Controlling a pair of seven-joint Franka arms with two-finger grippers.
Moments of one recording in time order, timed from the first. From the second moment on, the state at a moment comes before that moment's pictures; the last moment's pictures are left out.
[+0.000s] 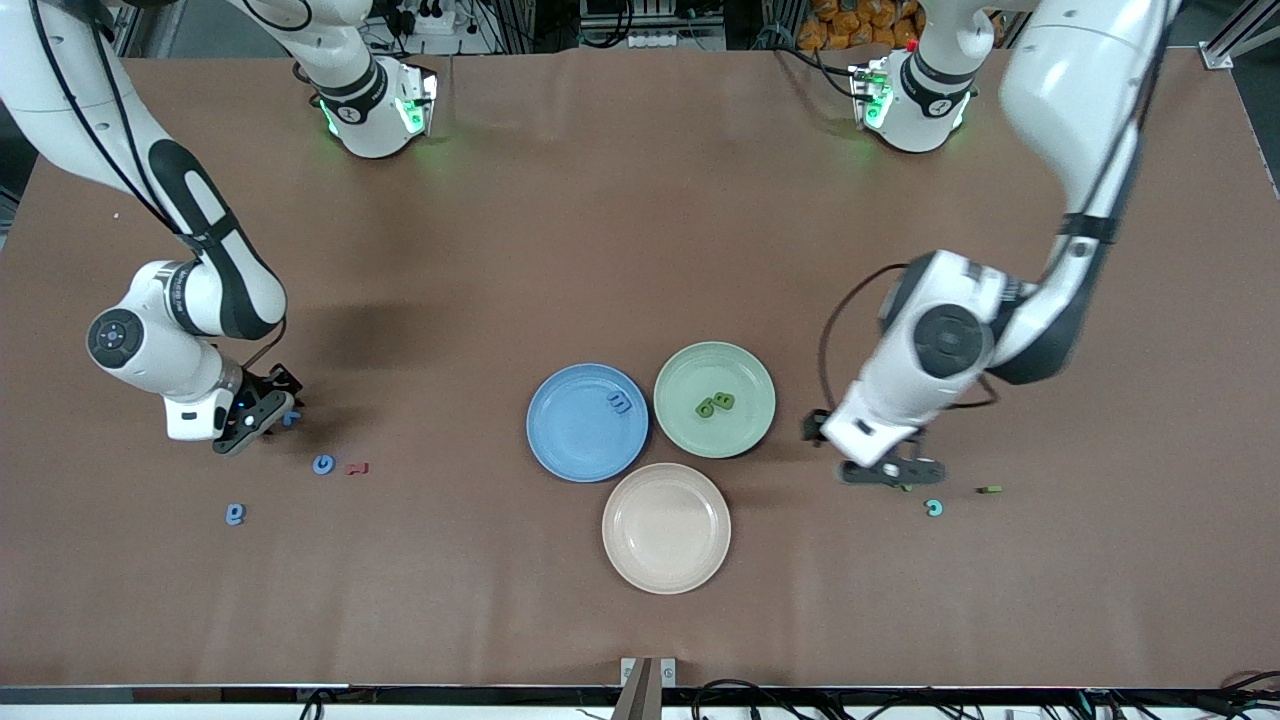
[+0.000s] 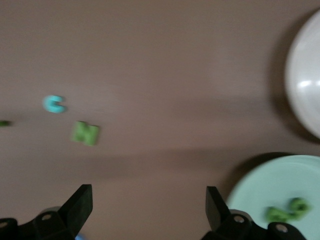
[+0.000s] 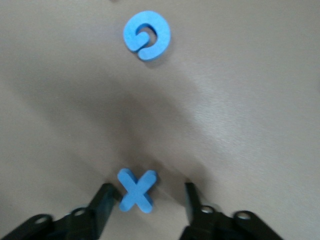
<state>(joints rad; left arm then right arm) -0.08 0.58 -0.32 -1.59 0.25 2.19 -0.44 -0.28 0.54 0.11 -2.06 -0.11 2.62 -0.89</state>
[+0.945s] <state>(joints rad) 0.08 0.68 -0.32 -1.64 0.25 2.24 -0.20 -0.24 0.53 0.17 -1.98 -0.10 2.57 -0.76</state>
